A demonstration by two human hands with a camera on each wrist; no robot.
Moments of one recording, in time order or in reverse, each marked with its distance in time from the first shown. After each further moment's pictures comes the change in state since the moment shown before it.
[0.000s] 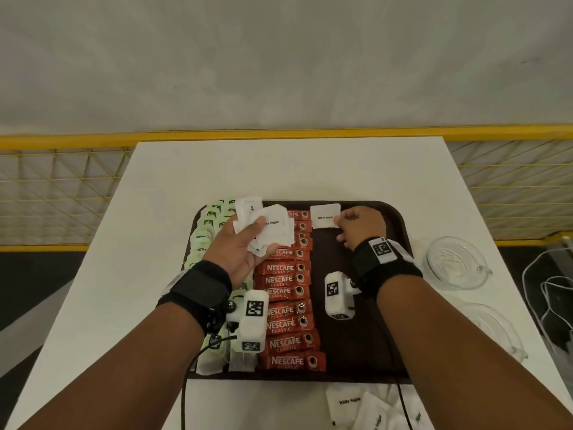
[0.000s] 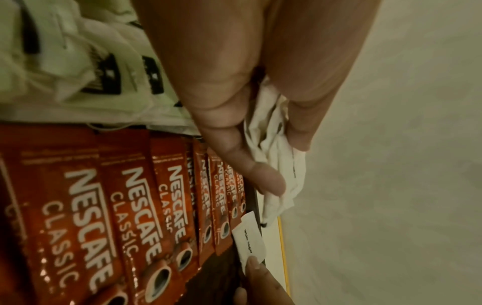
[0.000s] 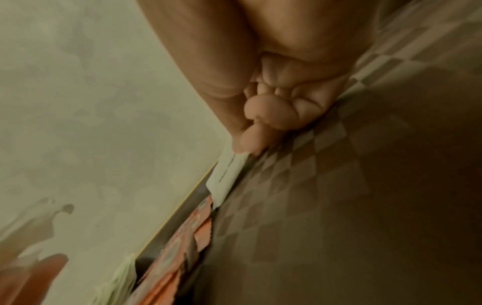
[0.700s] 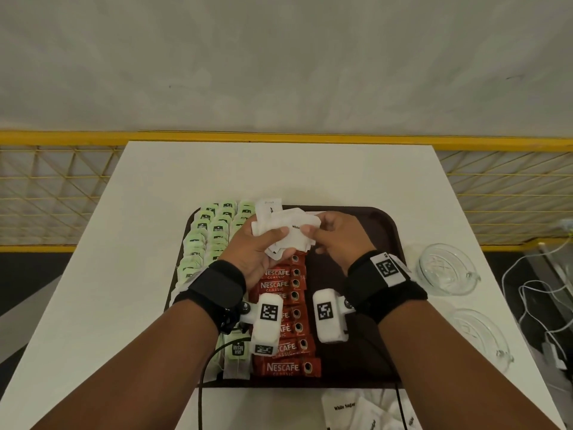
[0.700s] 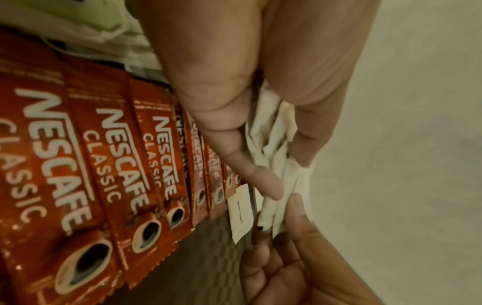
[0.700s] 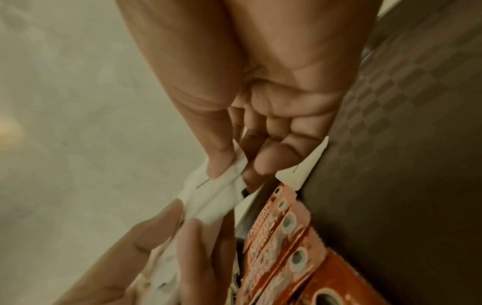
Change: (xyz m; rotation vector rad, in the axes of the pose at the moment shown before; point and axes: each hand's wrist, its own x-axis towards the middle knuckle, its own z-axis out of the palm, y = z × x) left_hand 0.012 -0.014 0.017 0.035 -0.167 -0.021; right_hand -0.045 -0.022 0.001 0.238 -0.347 -0.204
